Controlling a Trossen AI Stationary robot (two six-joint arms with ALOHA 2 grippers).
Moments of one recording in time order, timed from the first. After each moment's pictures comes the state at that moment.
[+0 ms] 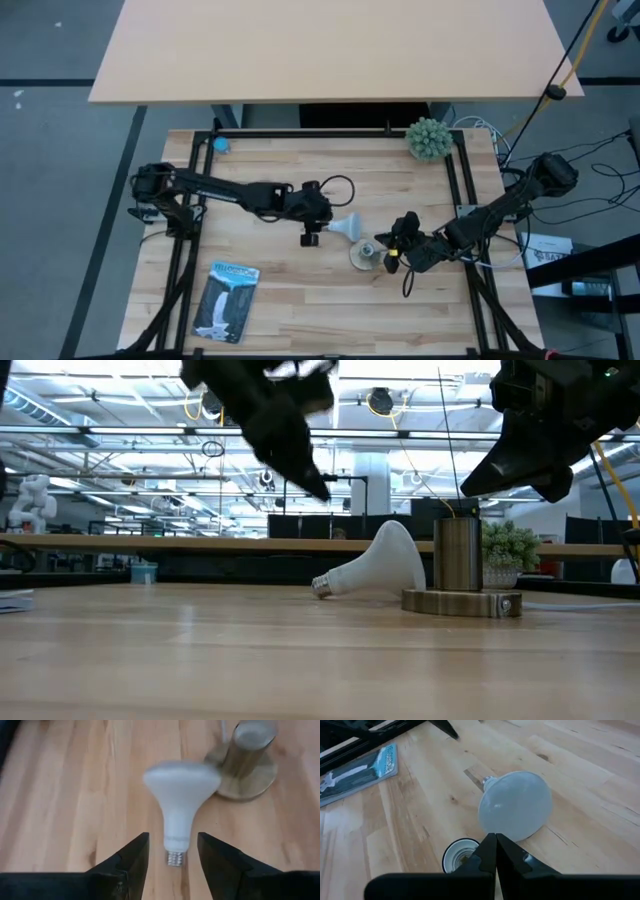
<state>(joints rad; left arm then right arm) 0.00 1.68 1.15 -0.30 -0.09 0.12 0.52 1.25 0.58 -0.10 0.71 0.91</state>
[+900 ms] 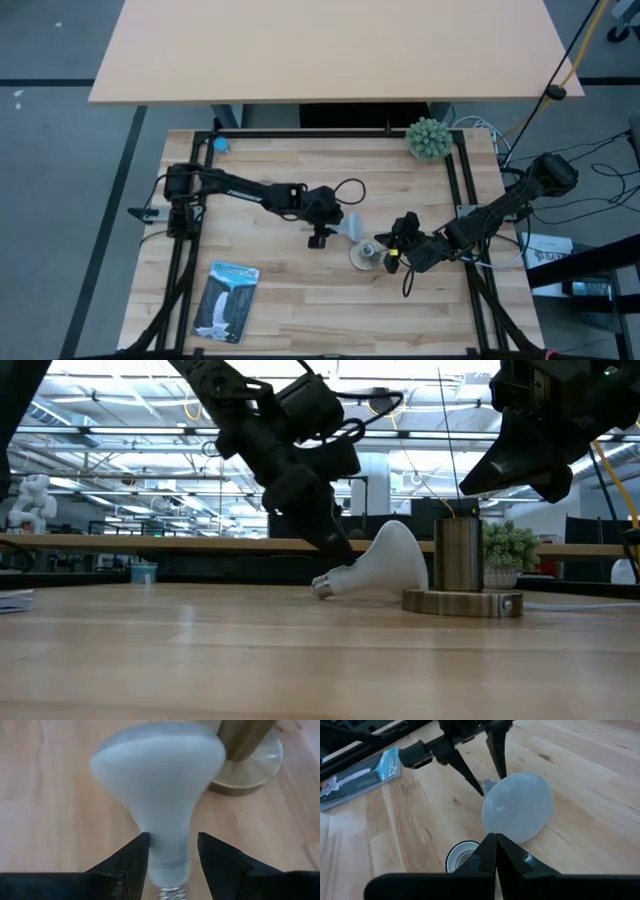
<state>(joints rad) 0.07 1.91 1.15 -0.10 0.18 0.22 0.52 1.25 0.58 -0.09 0.70 0.93</state>
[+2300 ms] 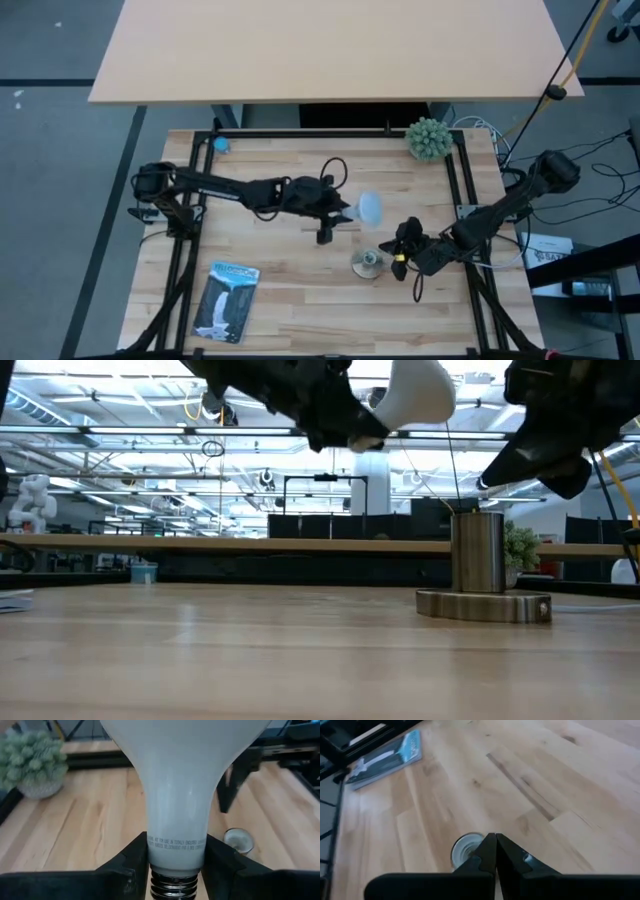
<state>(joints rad) 0.02 1.68 1.15 0.09 0.06 0.07 0.57 1.19 0.58 -0.14 0.62 0.95</state>
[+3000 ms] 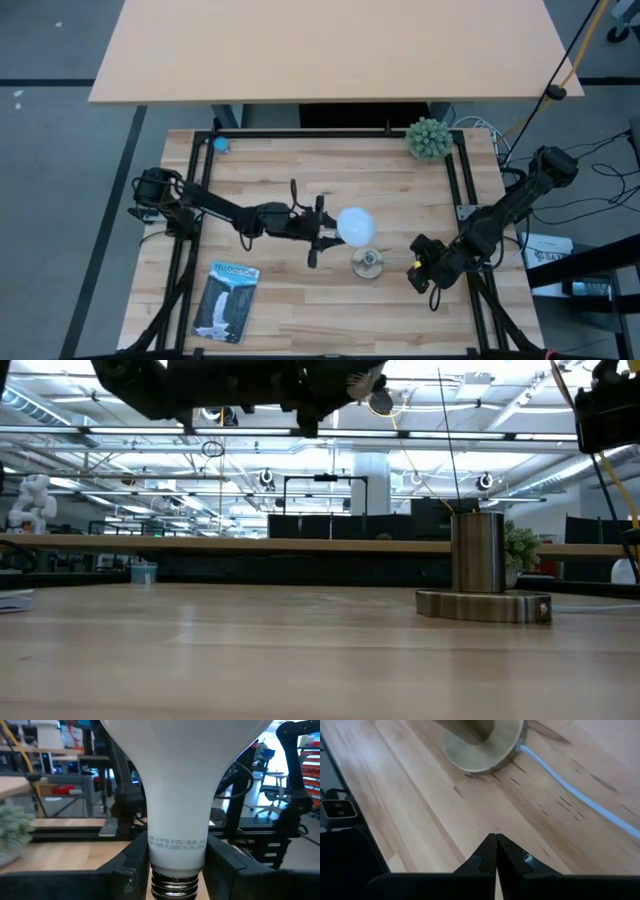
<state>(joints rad) -0.13 1.71 0.82 0.94 0.02 -0.04 0.72 1.14 0.58 -0.46 0.25 1.50</state>
